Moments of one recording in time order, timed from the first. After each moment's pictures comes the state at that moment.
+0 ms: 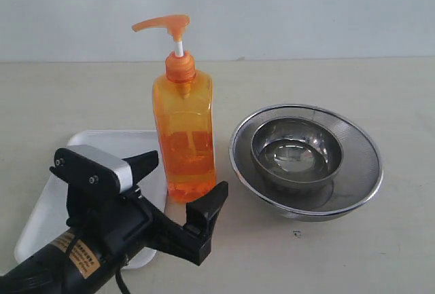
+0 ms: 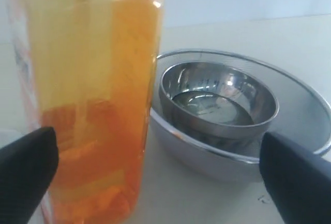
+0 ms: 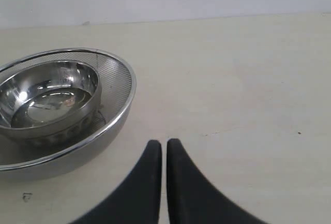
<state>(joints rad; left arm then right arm) -1.05 1.79 -0.33 -0.50 -1.21 -0.01 0.07 0.00 0.00 0.03 0.36 0.03</state>
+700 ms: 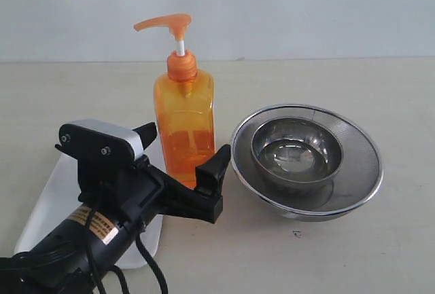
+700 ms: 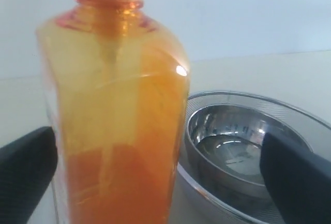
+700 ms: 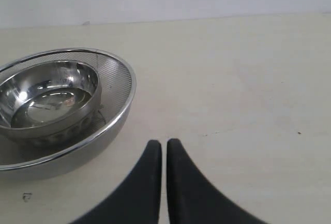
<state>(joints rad) -1.05 1.79 -0.43 -0.64 -1.21 0.09 0.07 0.00 0.00 0.03 0.36 0.03</state>
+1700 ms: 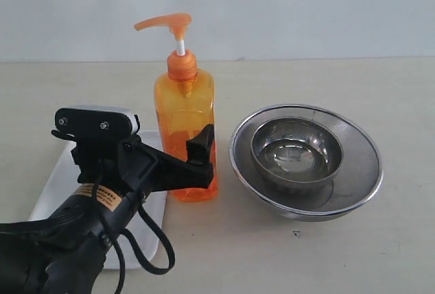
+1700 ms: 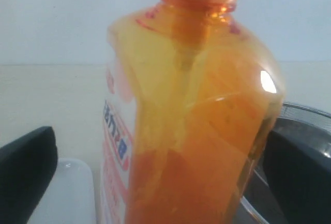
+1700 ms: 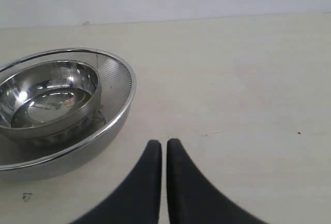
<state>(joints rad) -0.99 1.80 -0.50 -0.74 -1.14 0.12 0.07 0.00 0.00 0.03 0.36 0.03</state>
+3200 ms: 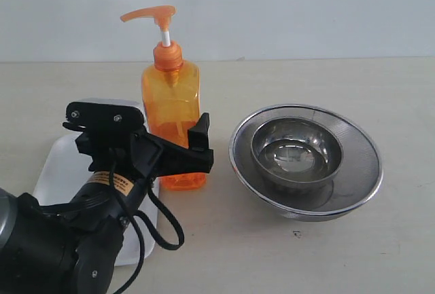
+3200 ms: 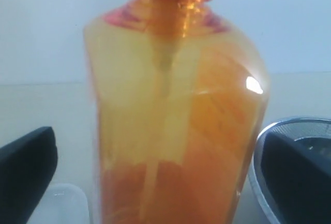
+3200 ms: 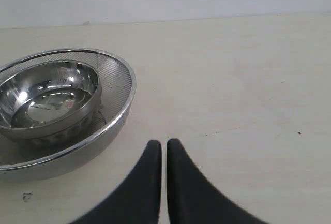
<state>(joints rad) -0.93 1.90 -0.57 -0.74 -1.21 0.16 0.07 0.00 0.00 0.03 0.36 0.03</state>
